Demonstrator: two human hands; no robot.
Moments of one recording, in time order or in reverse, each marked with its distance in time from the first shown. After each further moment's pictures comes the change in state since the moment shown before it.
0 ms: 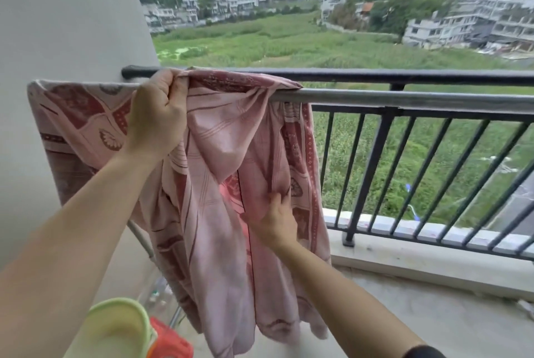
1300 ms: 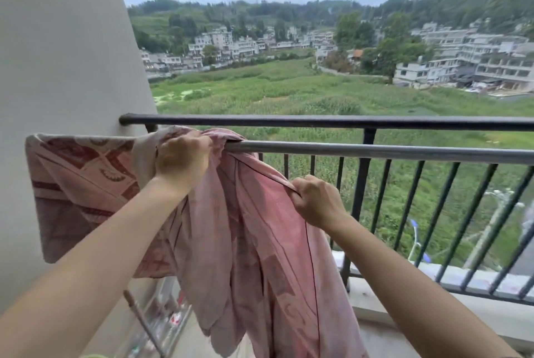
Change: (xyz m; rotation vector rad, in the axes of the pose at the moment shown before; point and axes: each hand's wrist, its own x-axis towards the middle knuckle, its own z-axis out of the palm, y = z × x) left_hand 0.016 0.036 0.072 0.705 -0.189 0.205; right_hand 0.088 0.026 -0.196 -0.406 0.196 -0.555
